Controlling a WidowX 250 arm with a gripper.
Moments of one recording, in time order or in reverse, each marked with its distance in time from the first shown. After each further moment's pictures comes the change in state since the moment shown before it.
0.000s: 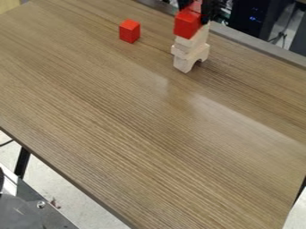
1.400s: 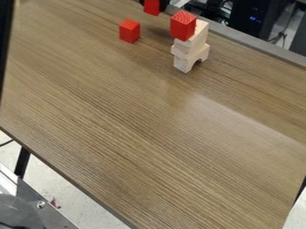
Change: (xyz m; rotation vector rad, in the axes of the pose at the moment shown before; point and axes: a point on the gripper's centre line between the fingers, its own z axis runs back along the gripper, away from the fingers) arm 0.029 0.112 -0.054 0.178 -0.008 0.262
